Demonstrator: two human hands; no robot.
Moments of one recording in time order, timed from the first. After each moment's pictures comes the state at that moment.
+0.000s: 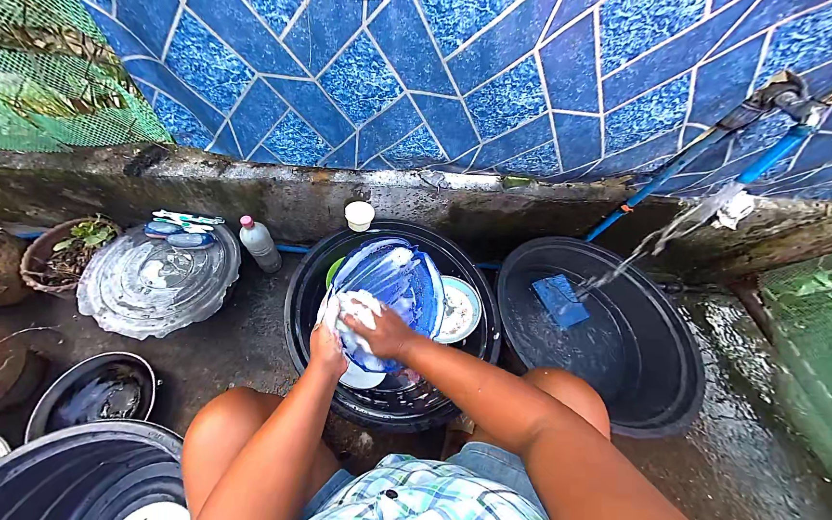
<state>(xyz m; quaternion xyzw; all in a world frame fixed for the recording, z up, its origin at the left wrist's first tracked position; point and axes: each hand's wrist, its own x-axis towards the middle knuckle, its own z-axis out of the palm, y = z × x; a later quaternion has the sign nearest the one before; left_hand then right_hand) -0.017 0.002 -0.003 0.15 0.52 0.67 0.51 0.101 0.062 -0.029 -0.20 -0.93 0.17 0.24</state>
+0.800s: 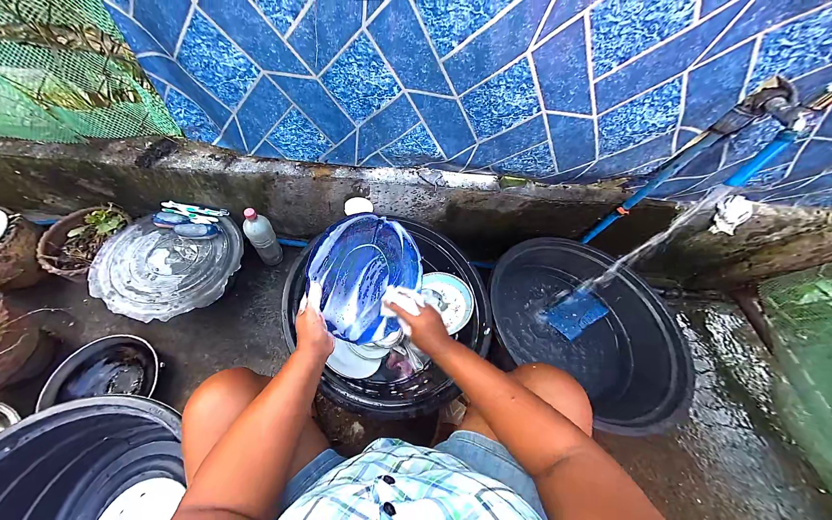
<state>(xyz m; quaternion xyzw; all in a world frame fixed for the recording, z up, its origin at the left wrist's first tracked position) -0.017 0.002 -0.005 0.14 0.57 0.68 0.44 0.182 0.065 -0.058 -0.35 -0.87 0.14 0.31</state>
